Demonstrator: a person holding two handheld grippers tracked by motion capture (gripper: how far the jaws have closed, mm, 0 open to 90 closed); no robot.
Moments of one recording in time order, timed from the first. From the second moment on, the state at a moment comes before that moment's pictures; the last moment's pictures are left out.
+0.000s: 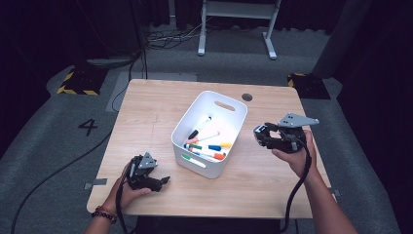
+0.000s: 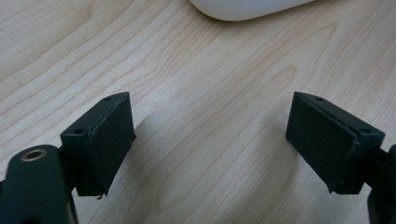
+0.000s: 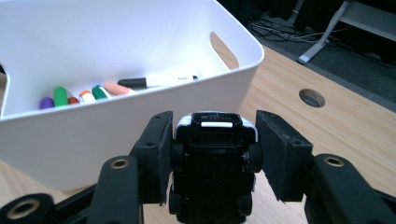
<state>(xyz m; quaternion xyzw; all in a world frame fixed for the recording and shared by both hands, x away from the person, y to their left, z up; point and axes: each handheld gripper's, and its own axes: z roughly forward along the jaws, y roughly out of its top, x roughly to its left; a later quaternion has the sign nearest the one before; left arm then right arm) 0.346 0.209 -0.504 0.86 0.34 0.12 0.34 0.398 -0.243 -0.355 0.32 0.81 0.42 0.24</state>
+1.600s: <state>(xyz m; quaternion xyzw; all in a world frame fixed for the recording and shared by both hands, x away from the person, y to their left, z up) 0.346 0.209 -0.504 0.86 0.34 0.12 0.34 0.438 -0.164 -0.303 0.27 0.83 0.43 0.22</state>
